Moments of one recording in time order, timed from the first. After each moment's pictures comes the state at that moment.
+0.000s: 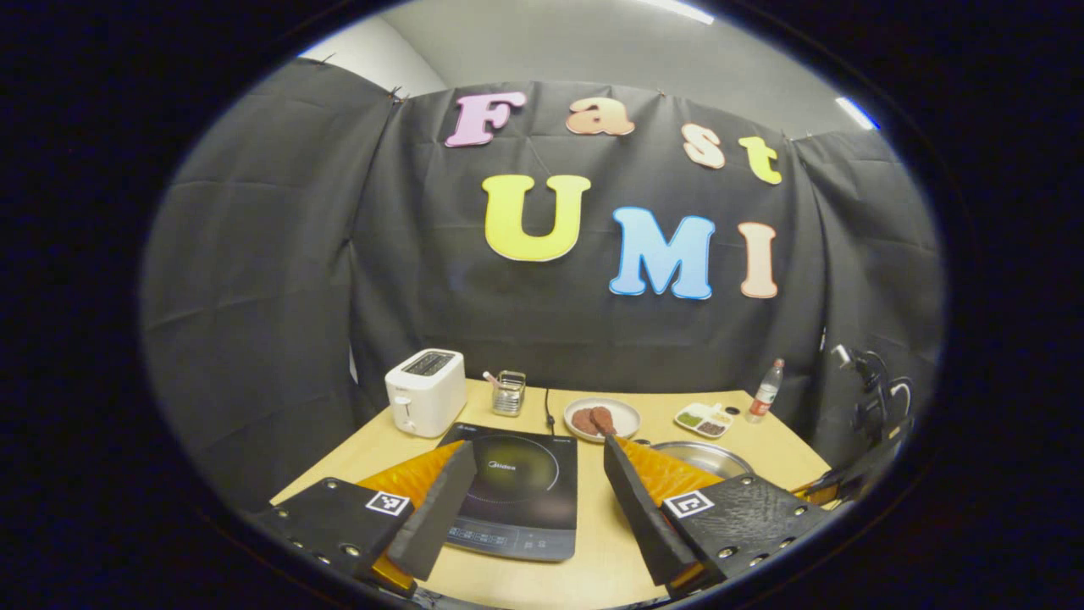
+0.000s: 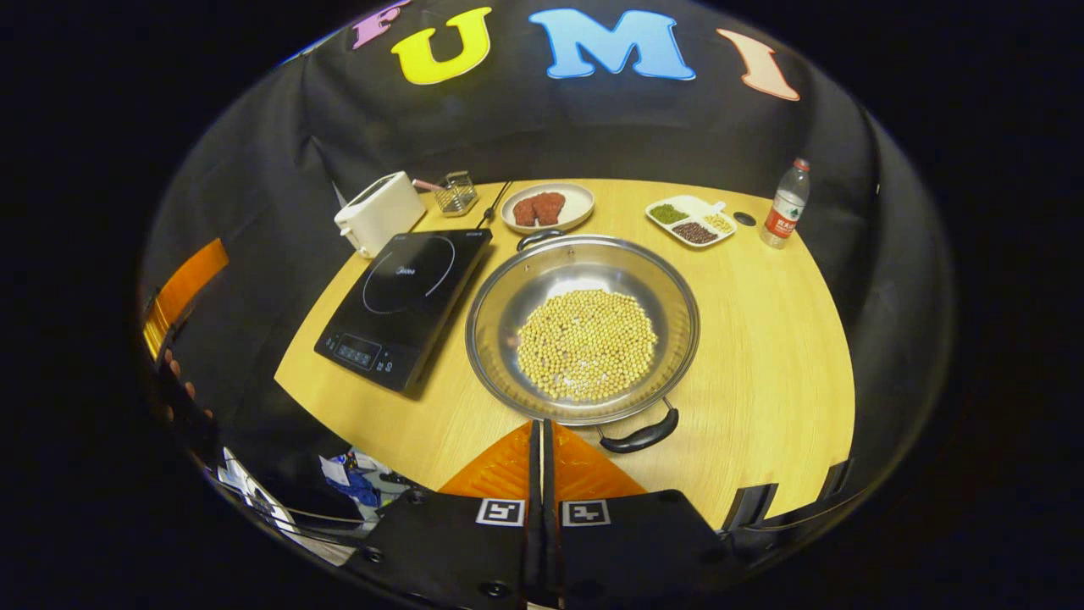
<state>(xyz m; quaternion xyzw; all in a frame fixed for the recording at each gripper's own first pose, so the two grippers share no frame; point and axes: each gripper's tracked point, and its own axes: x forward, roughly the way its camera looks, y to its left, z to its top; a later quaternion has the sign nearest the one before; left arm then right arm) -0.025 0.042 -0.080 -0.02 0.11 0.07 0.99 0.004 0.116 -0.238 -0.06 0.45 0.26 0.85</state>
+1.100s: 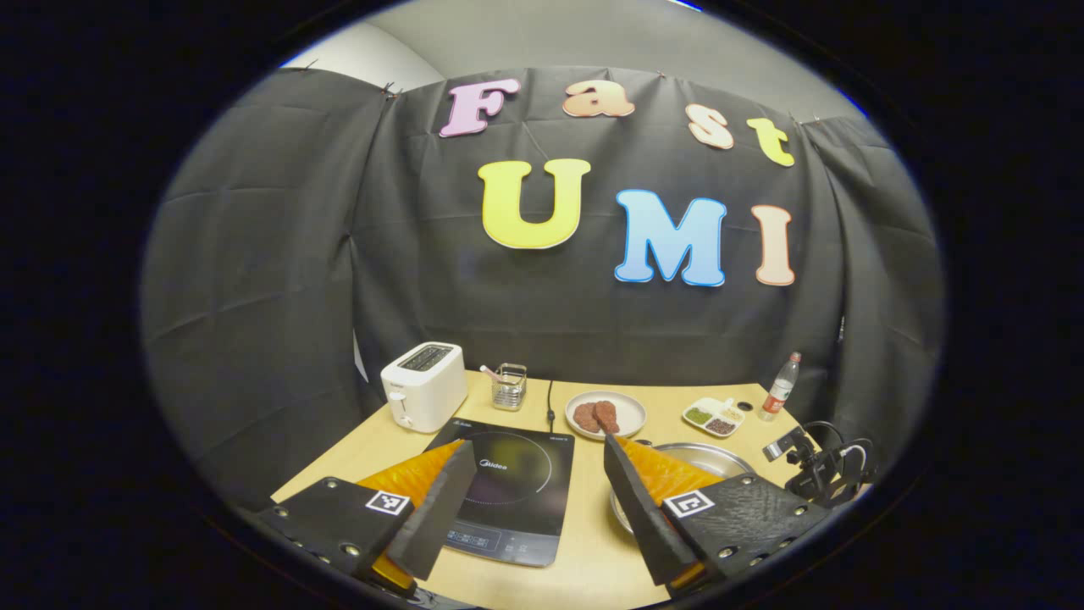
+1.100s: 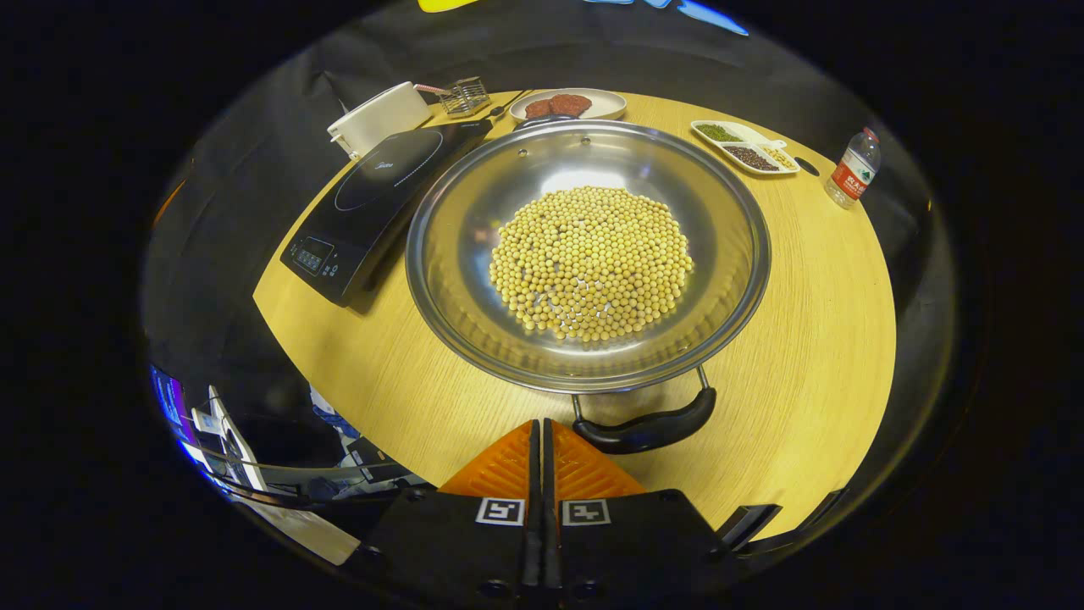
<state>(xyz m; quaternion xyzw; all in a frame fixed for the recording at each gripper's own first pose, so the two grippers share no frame) 0.016 0.001 -0.077 0.00 0.13 0.09 0.99 0.017 0.091 -0.333 -0.12 0.54 0.29 0.78</state>
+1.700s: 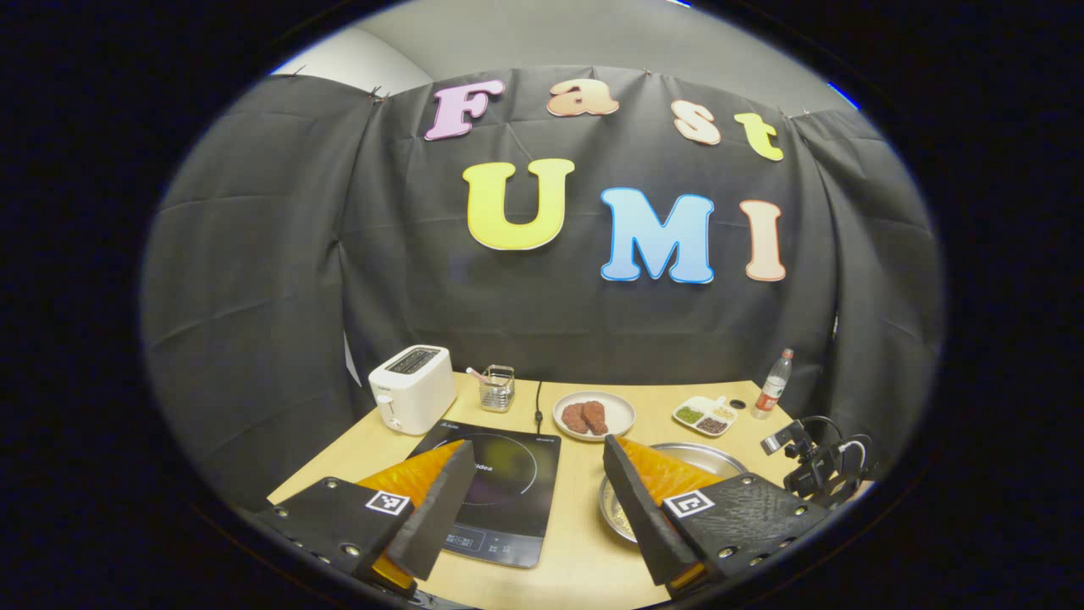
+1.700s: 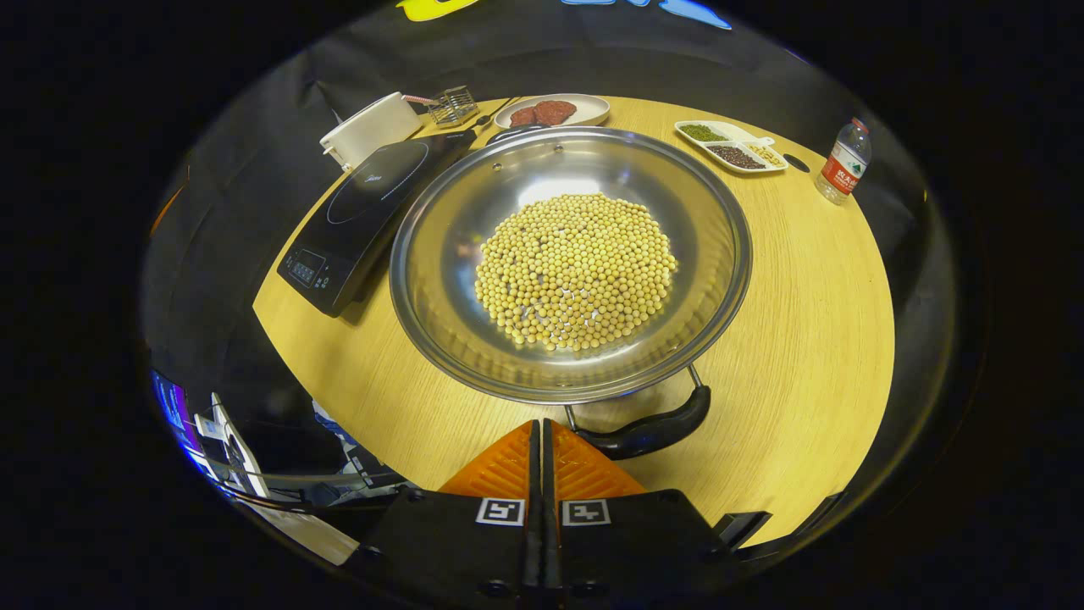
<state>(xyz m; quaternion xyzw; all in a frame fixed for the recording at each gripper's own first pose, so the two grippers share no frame) 0.024 -0.024 -0.077 0.00 0.14 0.08 0.99 0.033 0.078 -0.334 -0.11 0.53 0.29 0.79</state>
